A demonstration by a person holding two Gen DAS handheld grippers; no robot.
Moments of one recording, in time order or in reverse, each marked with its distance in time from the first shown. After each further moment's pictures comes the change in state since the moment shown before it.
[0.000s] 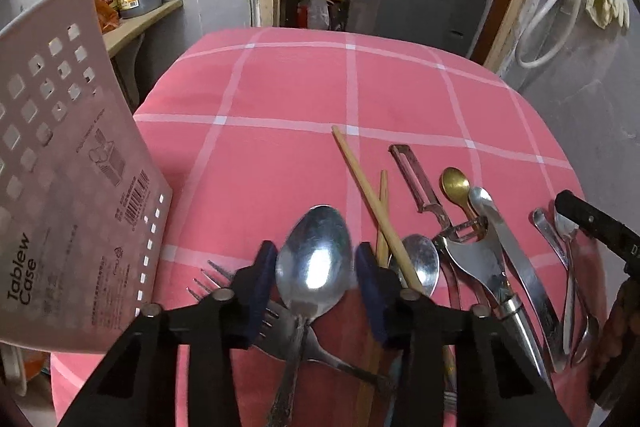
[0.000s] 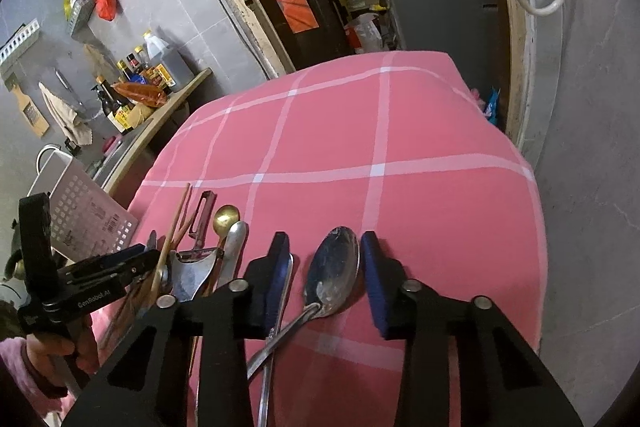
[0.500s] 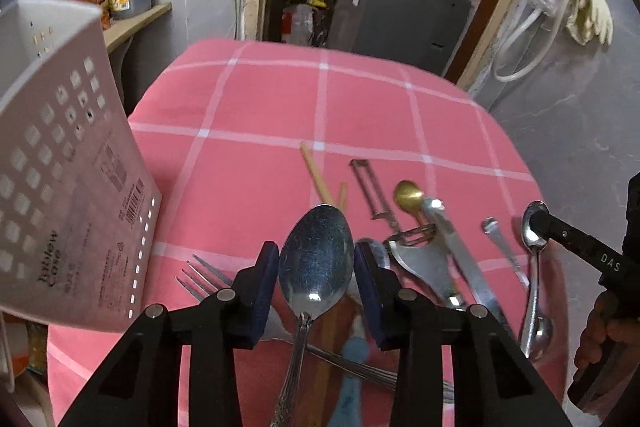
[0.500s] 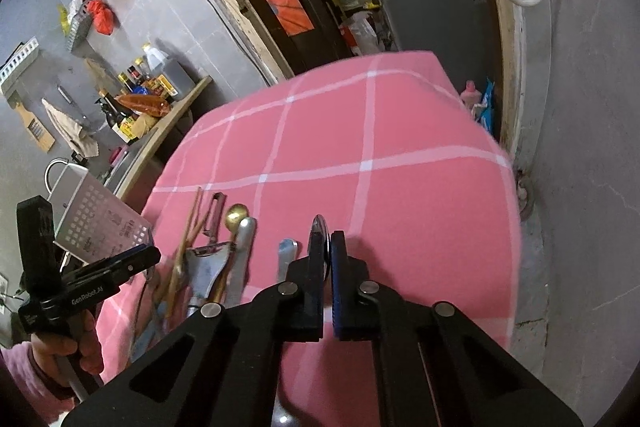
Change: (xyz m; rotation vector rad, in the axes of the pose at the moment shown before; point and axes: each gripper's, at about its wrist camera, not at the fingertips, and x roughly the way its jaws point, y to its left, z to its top) left arm -0.032 -0.011 0.003 -0.014 -0.030 -0.083; right arm -0.032 0.004 -0.005 0.020 -0.020 0.001
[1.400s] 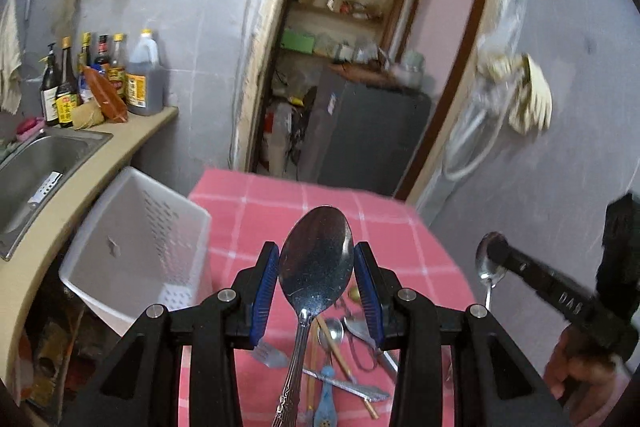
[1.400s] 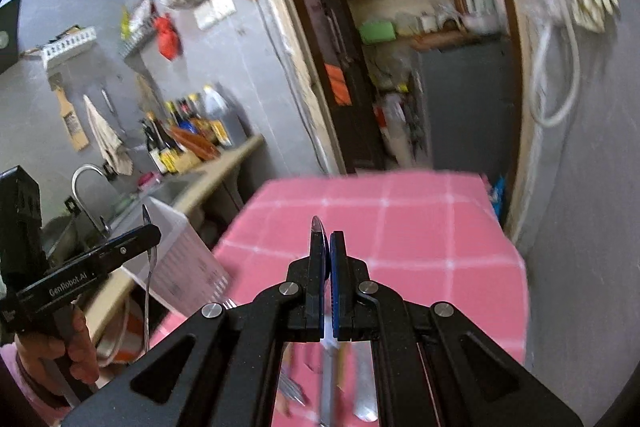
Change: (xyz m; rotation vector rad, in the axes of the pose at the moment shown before) left arm -0.149 0.033 0.036 -0.032 -0.345 -0.113; right arm -0.103 0.140 0.043 -0.176 -0.286 0.018
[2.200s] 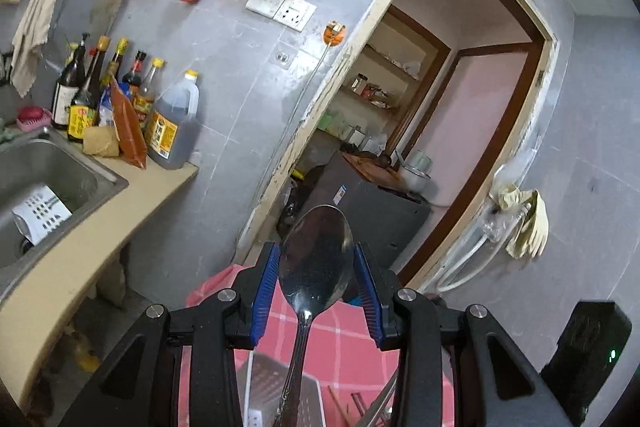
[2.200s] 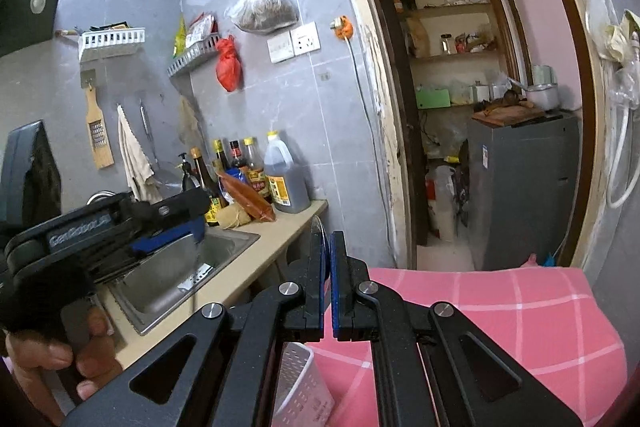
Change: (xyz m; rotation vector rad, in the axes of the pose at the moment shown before) left arm 0.012 0.141 0.089 -0.224 -0.240 -0.123; right arm 0.091 0.173 0.025 -0.116 -0.177 0.041
